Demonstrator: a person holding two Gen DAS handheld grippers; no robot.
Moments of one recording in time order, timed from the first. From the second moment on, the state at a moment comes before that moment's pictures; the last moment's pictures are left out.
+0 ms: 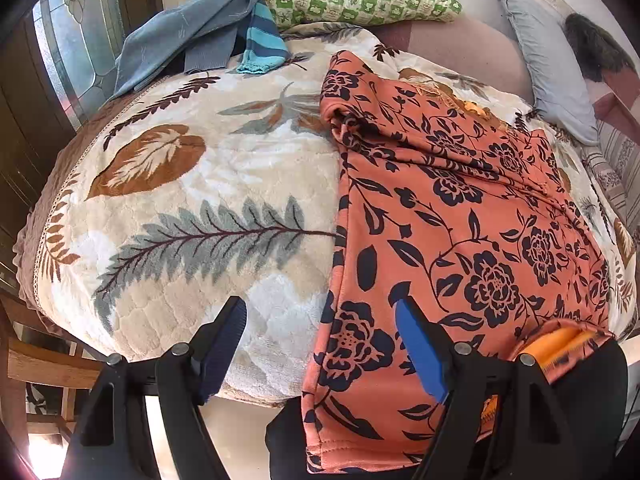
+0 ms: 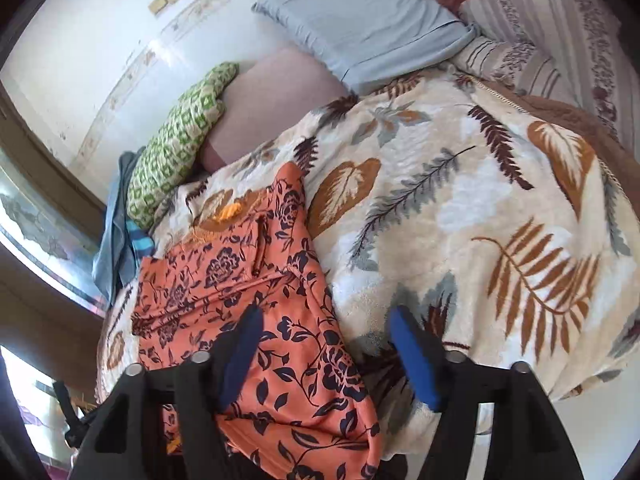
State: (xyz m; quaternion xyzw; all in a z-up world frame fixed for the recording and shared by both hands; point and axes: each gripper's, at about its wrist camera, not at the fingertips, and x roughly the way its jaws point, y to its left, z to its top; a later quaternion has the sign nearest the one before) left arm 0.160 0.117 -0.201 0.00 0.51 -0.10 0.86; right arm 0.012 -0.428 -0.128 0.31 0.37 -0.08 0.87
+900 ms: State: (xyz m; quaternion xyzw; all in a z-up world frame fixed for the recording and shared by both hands) left arm 0.105 0.148 -0.218 -0.02 0.57 -0.05 0.82; right arm -0.008 -0.403 -0.274 0.34 0.58 0.00 0.74
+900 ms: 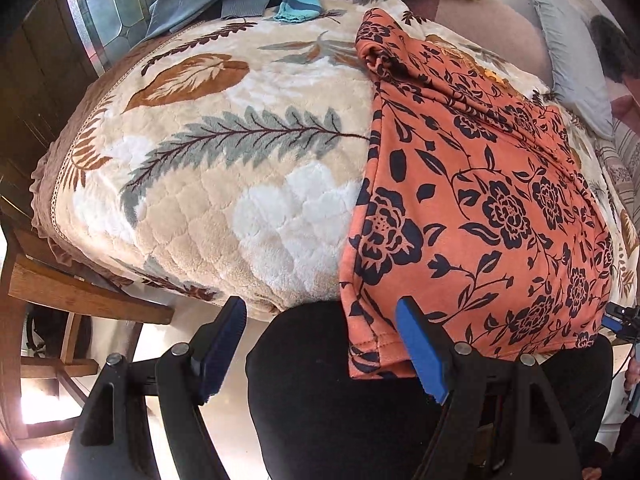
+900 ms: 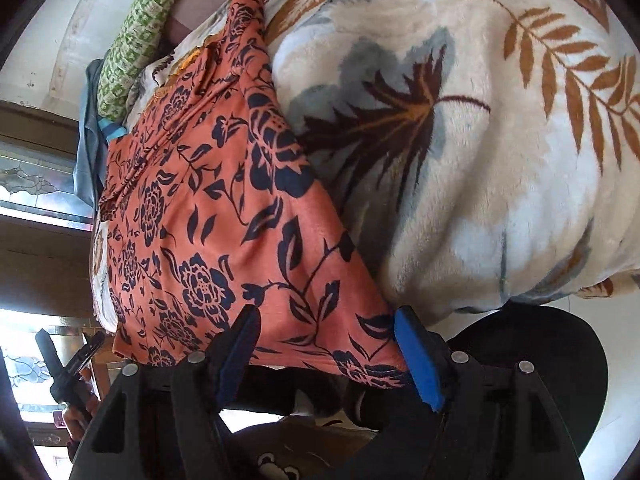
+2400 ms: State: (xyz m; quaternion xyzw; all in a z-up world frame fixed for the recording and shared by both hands) left arm 0.104 0.080 -0.302 0.03 0.65 -0.14 0.74; right arm -0.011 -0.351 -0.287 0.21 0.58 0.00 0.79
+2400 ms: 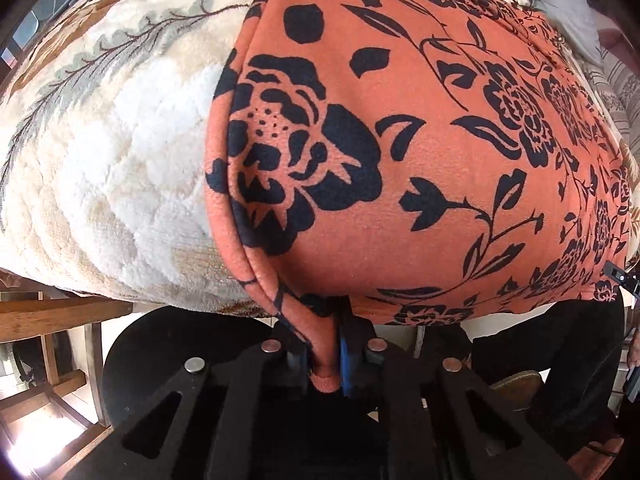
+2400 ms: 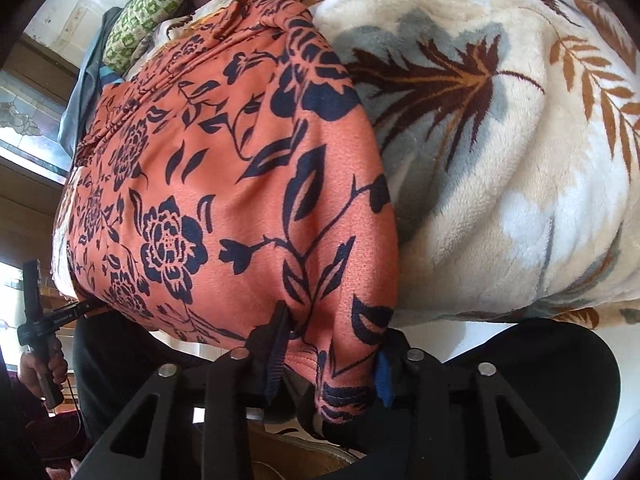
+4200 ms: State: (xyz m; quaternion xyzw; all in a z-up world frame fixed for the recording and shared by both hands) left arm 0.108 0.115 -0.179 -0.08 0.52 -0.22 0.82; right arm -0.009 -0.386 -0.206 0.42 0.46 0.14 0.77
